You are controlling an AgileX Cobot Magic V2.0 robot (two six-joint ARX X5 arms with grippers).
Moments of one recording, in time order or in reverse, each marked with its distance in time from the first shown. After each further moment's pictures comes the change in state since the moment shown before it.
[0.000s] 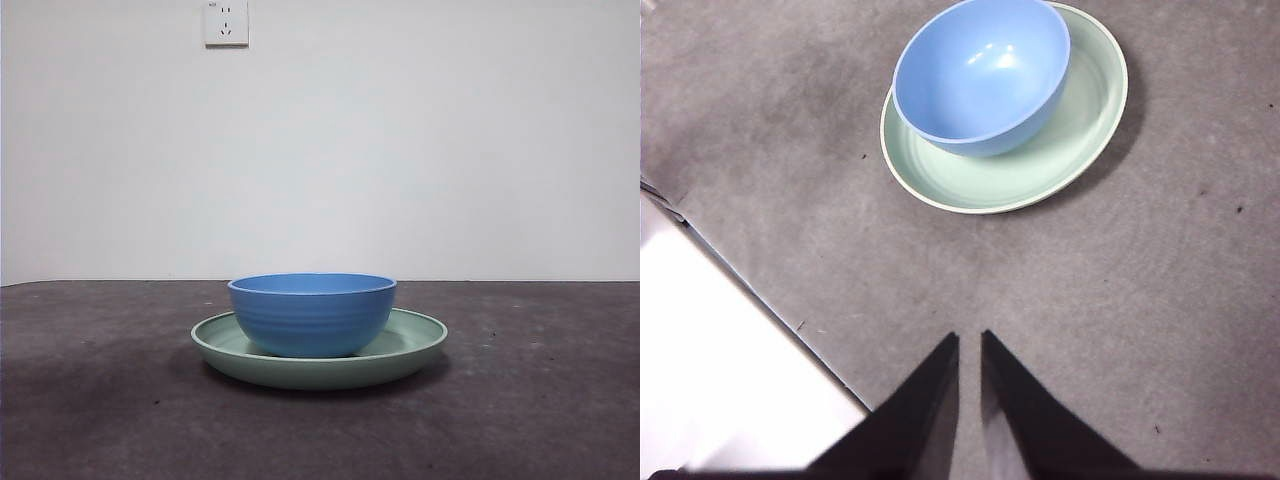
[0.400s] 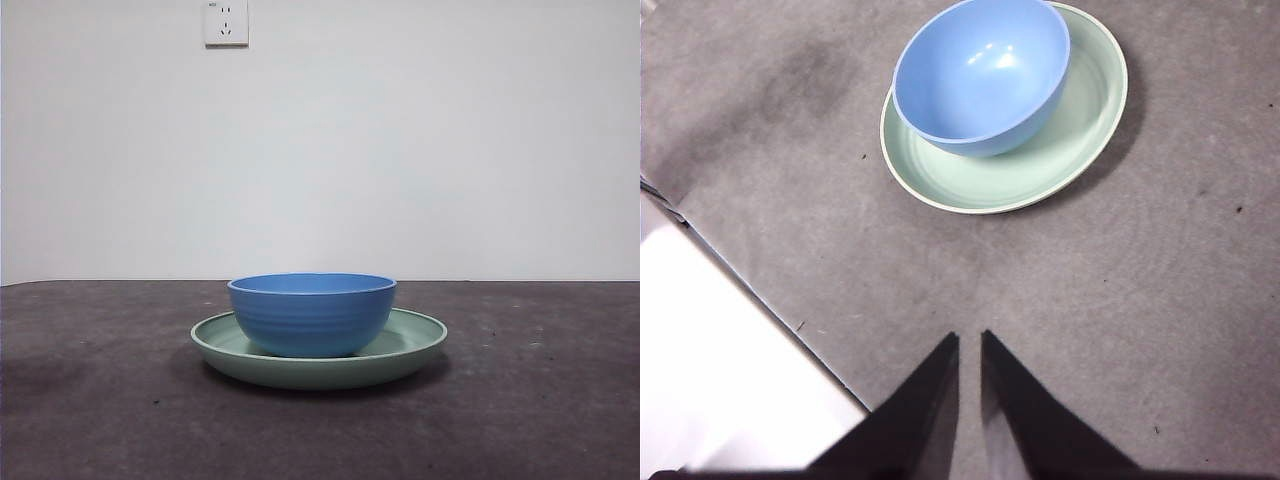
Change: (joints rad) left arm 0.336 -0.105 -0.277 0.204 0.002 0.011; right arm 0.000 0.000 0.000 0.000 0.000 0.000
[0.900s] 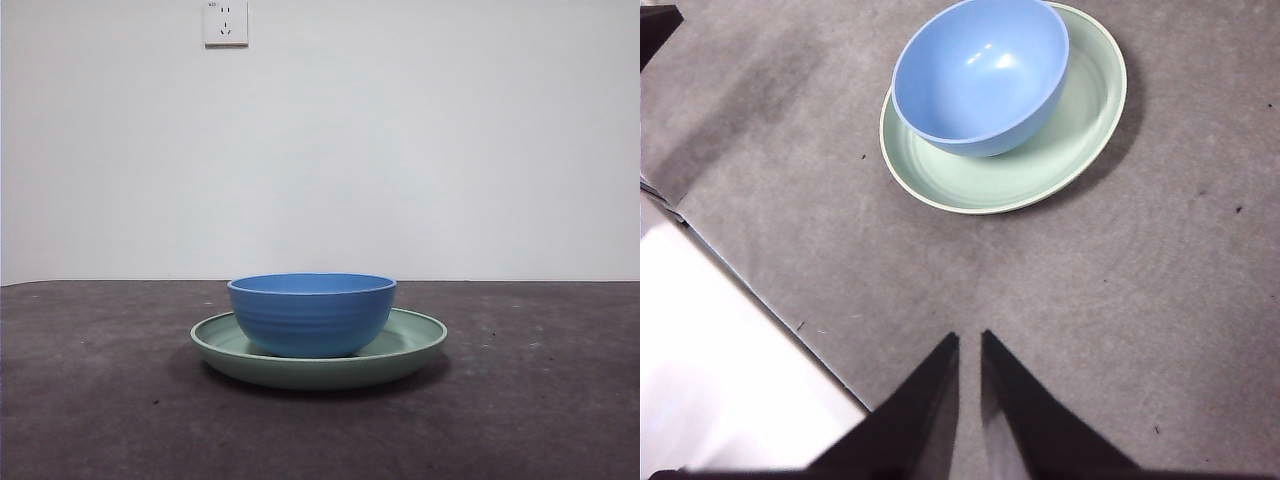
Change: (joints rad) left arm 0.214 -0.281 -0.474 0.418 -0.090 -0.034; right arm 0.000 0.000 0.000 0.000 0.000 0.000
